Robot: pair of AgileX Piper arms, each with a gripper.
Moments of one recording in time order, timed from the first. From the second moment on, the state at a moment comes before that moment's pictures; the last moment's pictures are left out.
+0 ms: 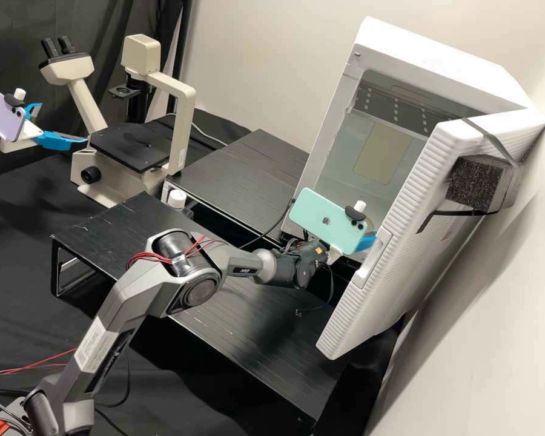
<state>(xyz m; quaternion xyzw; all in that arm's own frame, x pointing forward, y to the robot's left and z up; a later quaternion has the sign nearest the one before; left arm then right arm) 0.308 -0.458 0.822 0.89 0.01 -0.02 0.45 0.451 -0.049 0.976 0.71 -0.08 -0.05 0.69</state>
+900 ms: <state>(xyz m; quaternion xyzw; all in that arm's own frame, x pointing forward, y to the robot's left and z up) 0.308 -0.458 0.822 0.89 0.01 -0.02 0.45 0.396 -0.047 1.007 0.72 -0.09 0.01 0.69</state>
